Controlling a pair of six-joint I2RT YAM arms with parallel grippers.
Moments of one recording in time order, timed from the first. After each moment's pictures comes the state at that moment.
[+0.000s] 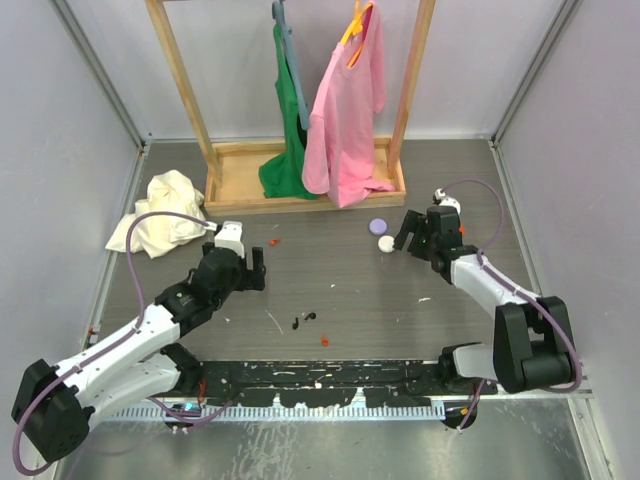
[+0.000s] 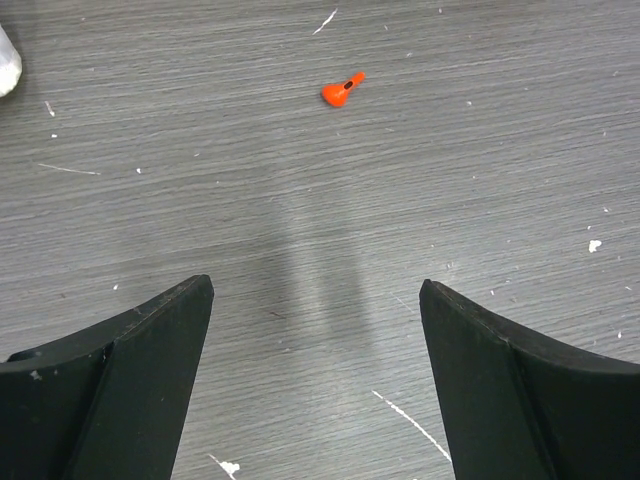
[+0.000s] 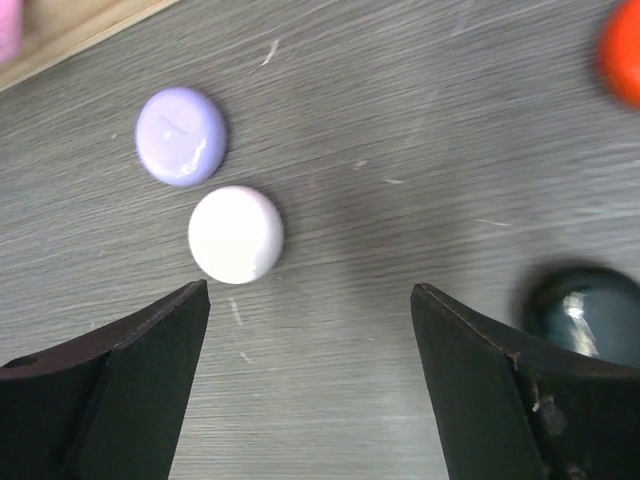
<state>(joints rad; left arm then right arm) -0.67 0.87 0.50 -0.21 -0.37 -0.38 0.16 1.32 0.61 -0.01 0.01 0.47</state>
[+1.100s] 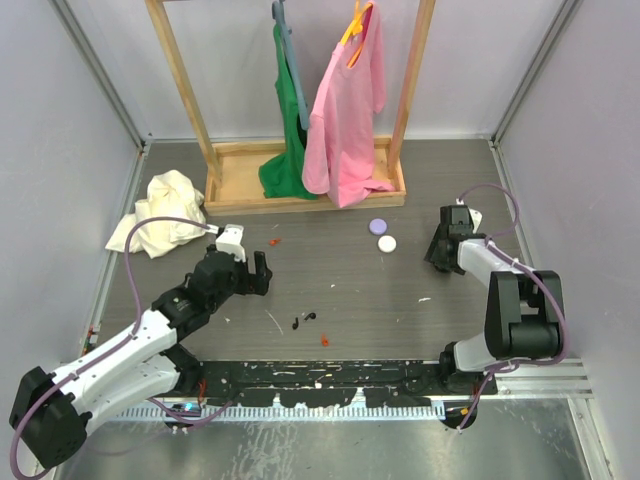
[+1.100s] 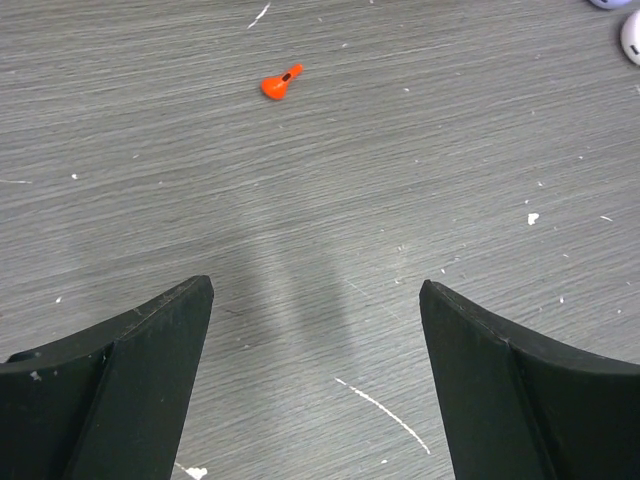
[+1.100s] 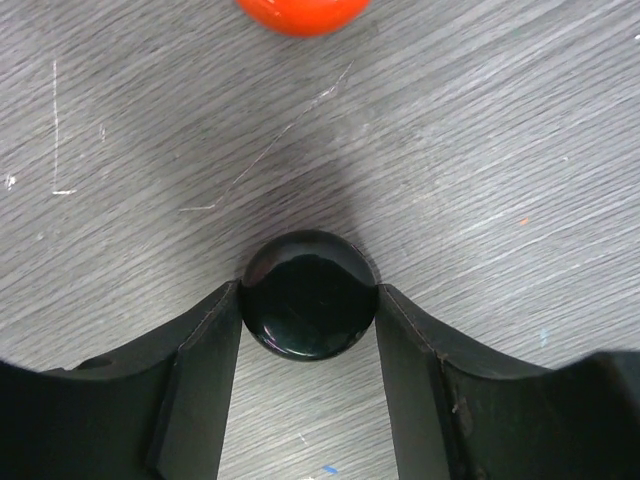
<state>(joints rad) -0.67 0.82 0.47 -0.19 -0.26 -0.38 0.00 1.46 0.72 -0.32 0.27 0.39</state>
